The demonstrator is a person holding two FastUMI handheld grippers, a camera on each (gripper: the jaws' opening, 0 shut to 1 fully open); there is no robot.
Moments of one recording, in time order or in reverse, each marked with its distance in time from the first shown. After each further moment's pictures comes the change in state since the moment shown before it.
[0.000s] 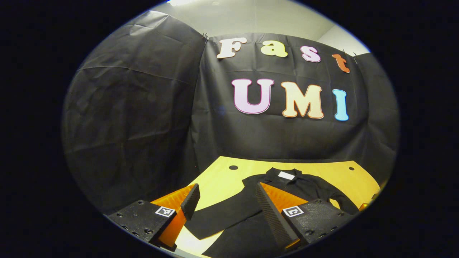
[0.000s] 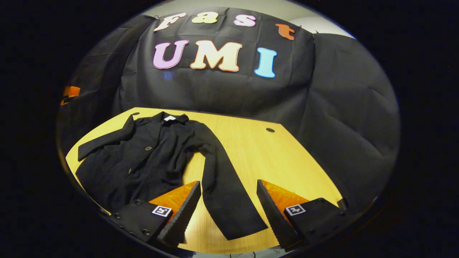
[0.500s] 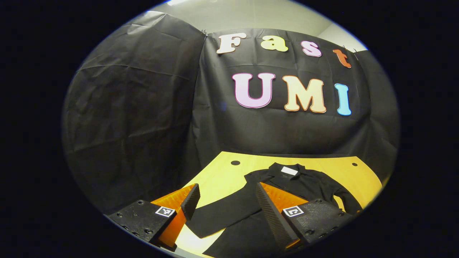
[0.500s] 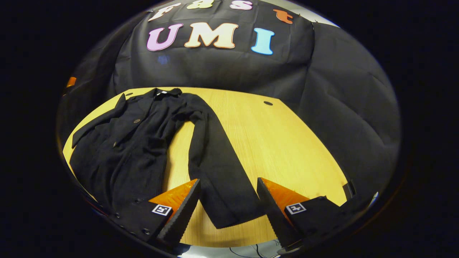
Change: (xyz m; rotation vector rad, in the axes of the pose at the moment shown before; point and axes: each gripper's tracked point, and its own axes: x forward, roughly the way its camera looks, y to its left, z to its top) left arm 0.007 -0.003 -0.011 0.016 0.043 0.008; right arm 0.020 -0.015 -0.064 0.003 0.180 -0.006
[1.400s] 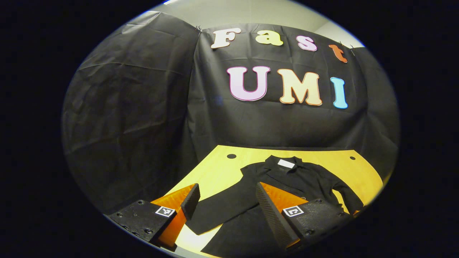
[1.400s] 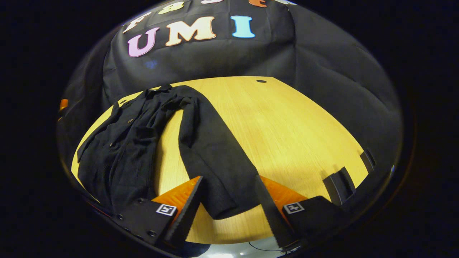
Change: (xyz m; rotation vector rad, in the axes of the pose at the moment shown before) left arm 0.000 -0.011 -0.015 0.021 0.045 -0.032; right arm 0.011 0.005 -0.036 0.174 0.048 0.085
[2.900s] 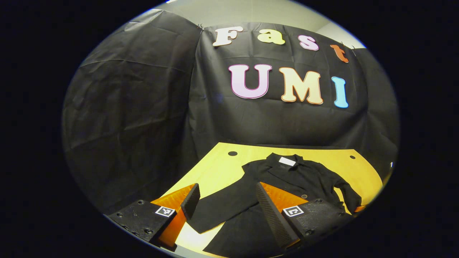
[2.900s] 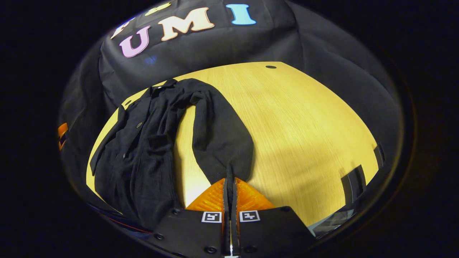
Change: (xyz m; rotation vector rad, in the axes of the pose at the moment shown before) left arm -0.002 0.013 -0.010 -0.016 0.017 0.005; right arm -0.002 0.036 0.022 0.046 0.152 0.080
